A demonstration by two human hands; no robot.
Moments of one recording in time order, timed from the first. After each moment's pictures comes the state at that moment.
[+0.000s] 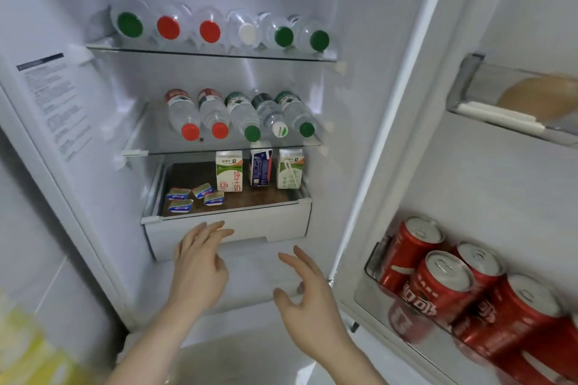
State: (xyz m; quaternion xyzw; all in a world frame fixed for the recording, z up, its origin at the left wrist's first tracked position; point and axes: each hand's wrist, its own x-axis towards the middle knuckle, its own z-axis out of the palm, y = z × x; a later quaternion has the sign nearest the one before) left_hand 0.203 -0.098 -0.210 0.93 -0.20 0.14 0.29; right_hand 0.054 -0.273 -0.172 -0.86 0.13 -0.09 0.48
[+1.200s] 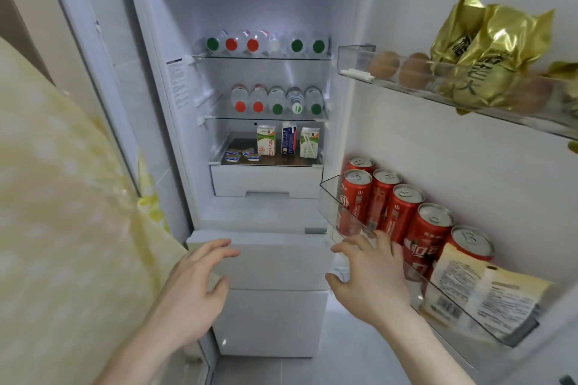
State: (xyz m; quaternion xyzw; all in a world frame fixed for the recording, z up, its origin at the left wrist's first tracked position) left_hand -0.164 -0.064 -0.127 0.94 -0.14 0.09 0.31; right_hand -0.185 -0.366 -0.106 -0.99 0.04 -0.06 0.08
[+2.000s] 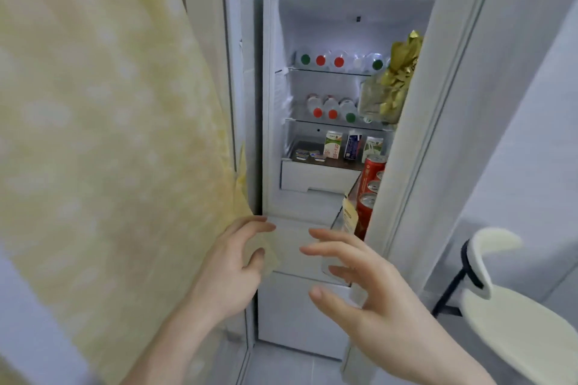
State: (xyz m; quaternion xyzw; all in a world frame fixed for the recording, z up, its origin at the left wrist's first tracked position) left_hand -0.270 0.032 -0.079 0.89 -0.11 0.18 0.40; right_hand -0.332 -0.203 -0.020 -0.85 -0.25 -0.05 0.46
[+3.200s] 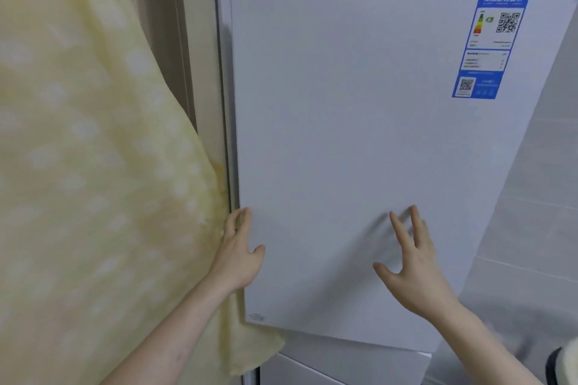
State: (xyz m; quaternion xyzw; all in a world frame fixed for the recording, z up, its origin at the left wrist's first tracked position) left_hand -0.020 0.016 -0.085 0.92 0.06 0.17 0.35; right_hand -0.002 -0.326 -0.064 -0.93 -0.13 -0.16 0.29
